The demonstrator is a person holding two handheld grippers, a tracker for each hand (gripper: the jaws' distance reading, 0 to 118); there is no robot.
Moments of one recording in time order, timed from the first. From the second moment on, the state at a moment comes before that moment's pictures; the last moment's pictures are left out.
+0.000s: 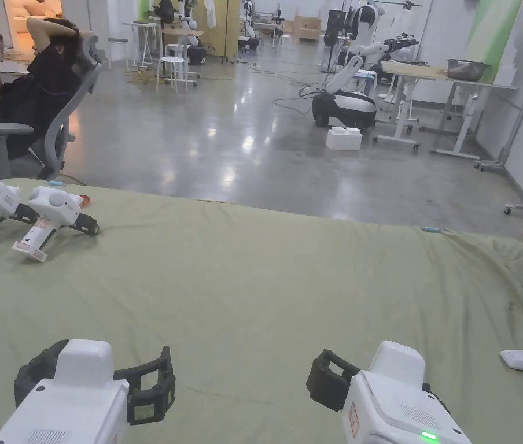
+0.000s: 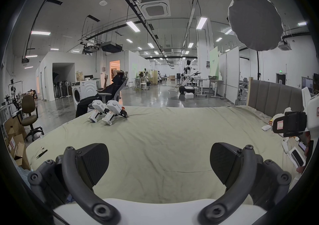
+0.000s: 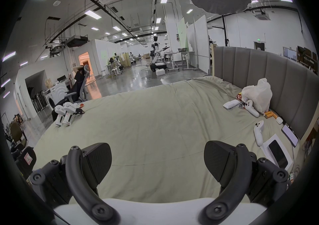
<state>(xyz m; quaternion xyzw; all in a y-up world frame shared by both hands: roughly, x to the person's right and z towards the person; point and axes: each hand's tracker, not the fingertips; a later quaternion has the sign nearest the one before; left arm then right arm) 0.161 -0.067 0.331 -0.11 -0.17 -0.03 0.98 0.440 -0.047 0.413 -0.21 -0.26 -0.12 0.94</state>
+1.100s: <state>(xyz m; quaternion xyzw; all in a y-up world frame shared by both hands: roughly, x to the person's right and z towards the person) 0.164 -0.067 0.326 -0.10 -0.18 -0.04 0.98 0.442 -0.061 0.418 -0.13 -0.25 -0.07 0.96</state>
